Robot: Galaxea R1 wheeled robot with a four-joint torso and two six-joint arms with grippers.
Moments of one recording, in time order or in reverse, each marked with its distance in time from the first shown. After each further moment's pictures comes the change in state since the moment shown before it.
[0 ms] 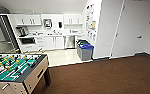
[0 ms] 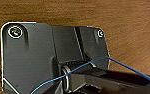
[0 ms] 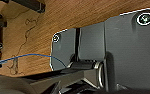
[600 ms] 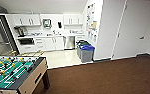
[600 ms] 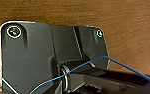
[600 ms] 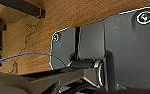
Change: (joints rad) left arm 0.000 0.001 0.002 0.000 0.001 0.000; right arm -0.002 0.000 0.000 0.000 0.000 0.000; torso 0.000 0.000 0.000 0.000
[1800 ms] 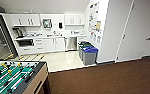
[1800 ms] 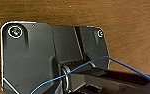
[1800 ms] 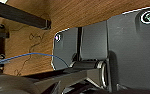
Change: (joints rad) left arm 0.000 -0.002 0.002 0.000 -0.001 0.000; right arm 0.003 0.013 -0.004 0.000 0.000 0.000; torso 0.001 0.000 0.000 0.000
